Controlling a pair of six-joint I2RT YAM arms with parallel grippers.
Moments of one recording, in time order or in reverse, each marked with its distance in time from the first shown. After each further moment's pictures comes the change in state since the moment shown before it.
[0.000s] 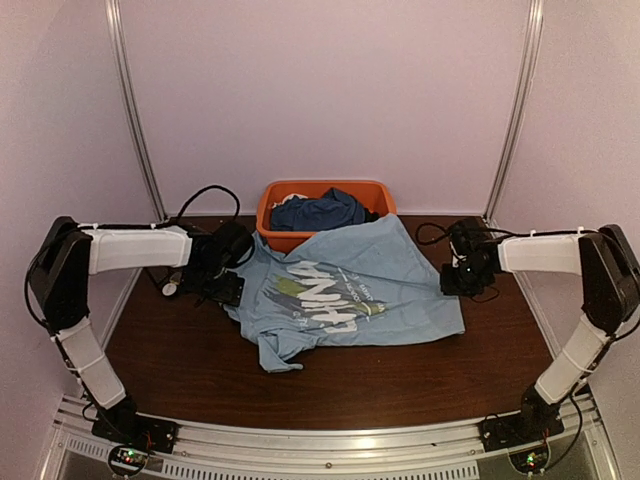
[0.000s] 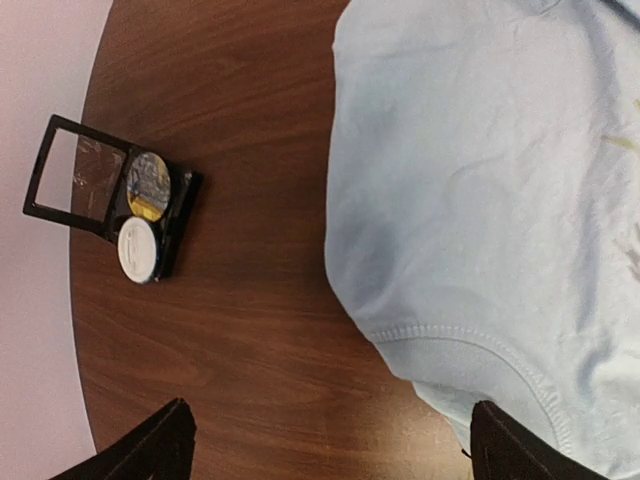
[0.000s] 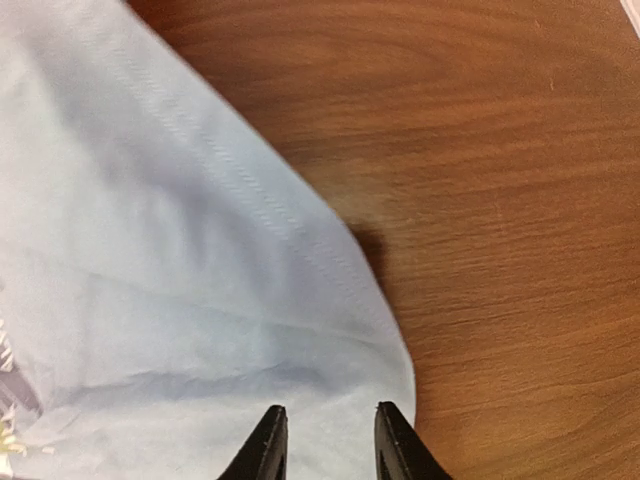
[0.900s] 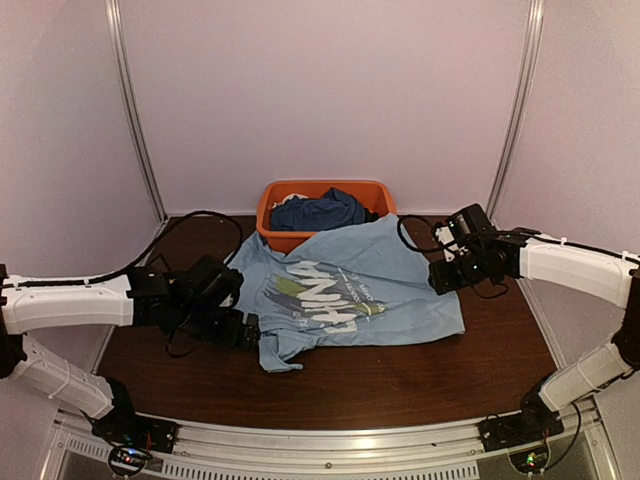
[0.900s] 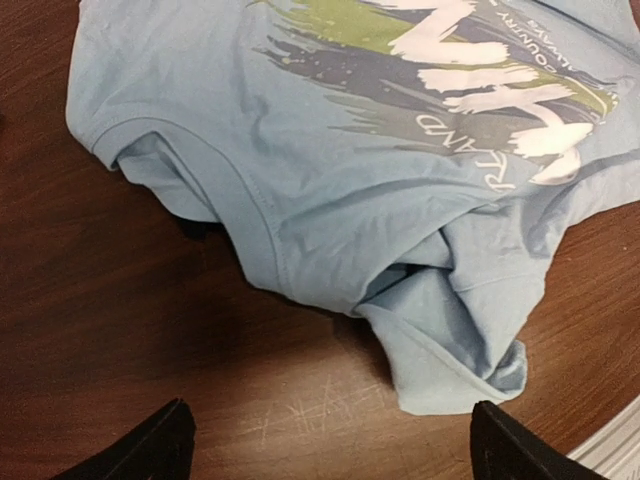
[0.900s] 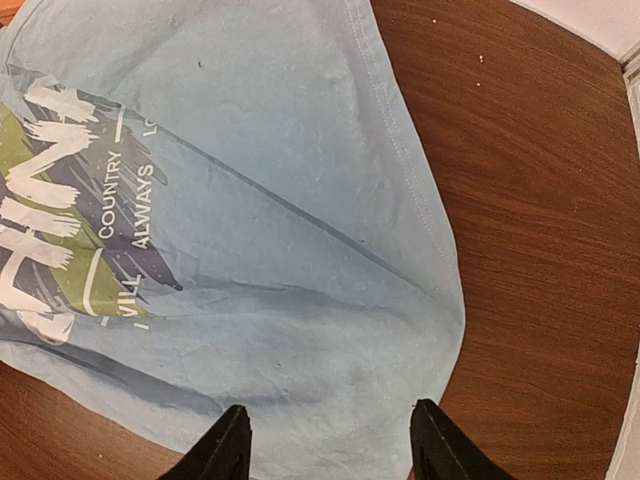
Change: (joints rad) left arm -0.310 -0.484 -0.355 0.164 0.303 -0.158; right arm 0.190 -0.282 0.013 -0.140 0.005 -0.247
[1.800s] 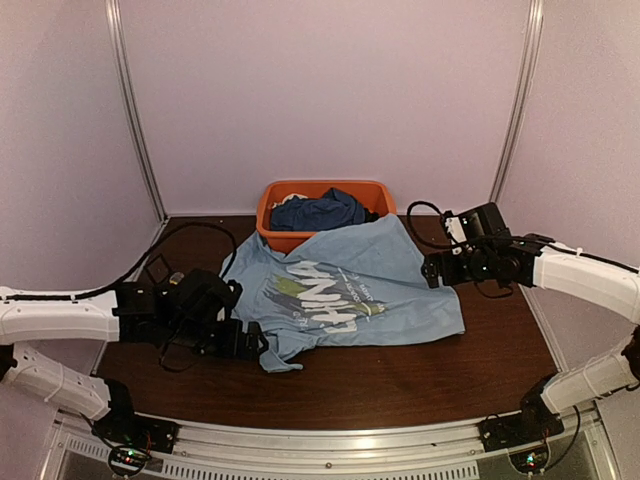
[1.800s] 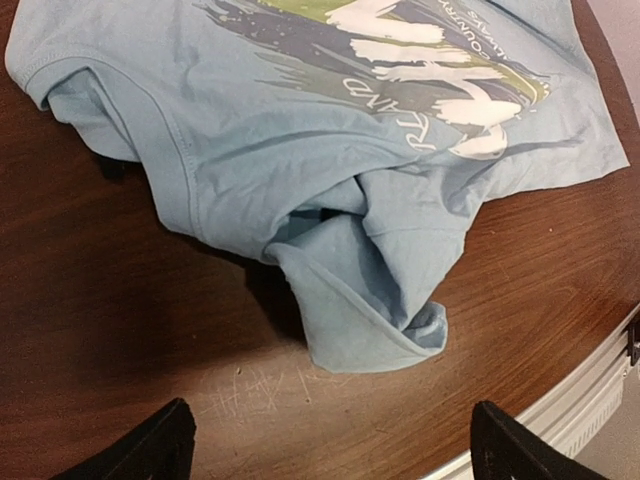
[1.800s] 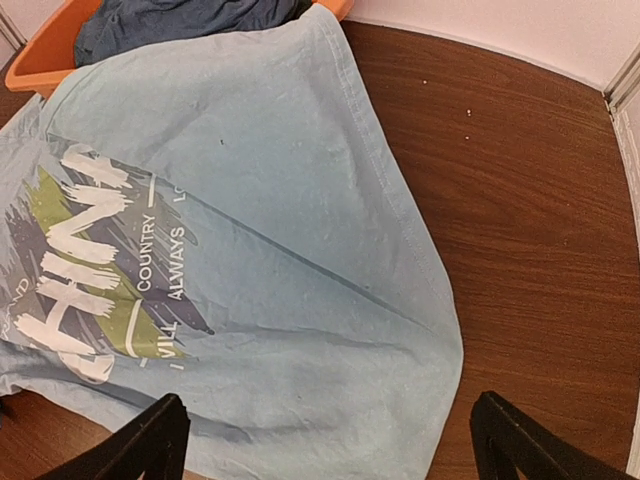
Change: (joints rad) left arm -0.083 -0.101 -0.089 0.099 0.094 -0.176; right arm 0.001 -0.105 -0.061 0.115 -0.002 0.042
